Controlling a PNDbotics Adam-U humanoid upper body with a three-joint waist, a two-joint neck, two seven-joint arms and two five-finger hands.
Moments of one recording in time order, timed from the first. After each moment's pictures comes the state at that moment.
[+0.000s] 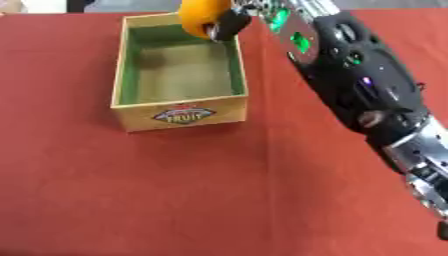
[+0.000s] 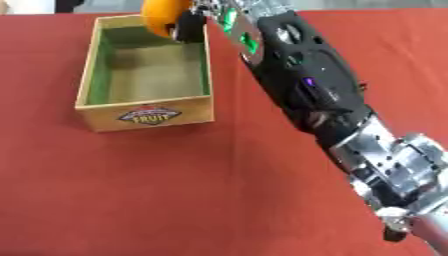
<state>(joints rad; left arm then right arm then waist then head) -0.48 0.26 0.11 -1.98 -0.12 -0.16 0.62 -1.28 -0.28 0.39 -1.01 0.95 0.13 0.53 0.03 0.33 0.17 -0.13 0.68</state>
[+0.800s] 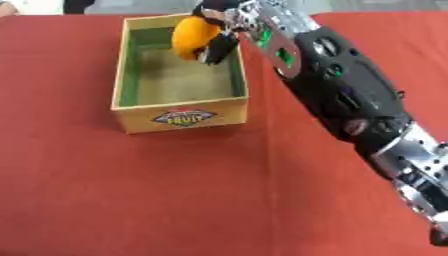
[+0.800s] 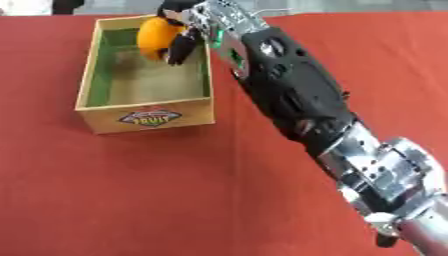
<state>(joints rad) -0.49 0.26 0.10 -1.98 -0.12 -0.16 0.62 -1.30 -0.20 0.40 -0.88 1.01 0.05 0.67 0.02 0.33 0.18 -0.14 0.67</state>
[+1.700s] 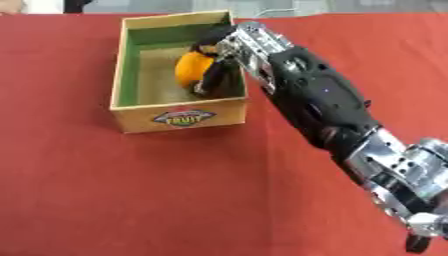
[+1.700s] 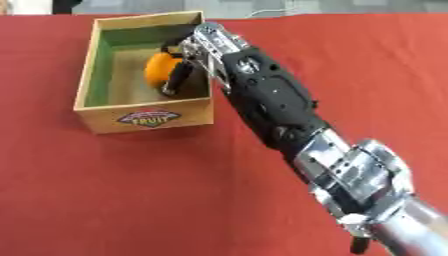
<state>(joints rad) -0.49 0.26 0.10 -1.98 -0.12 -0.16 0.62 -1.31 -0.15 0.33 -0.73 1.16 -0.04 0.66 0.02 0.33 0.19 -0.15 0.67</state>
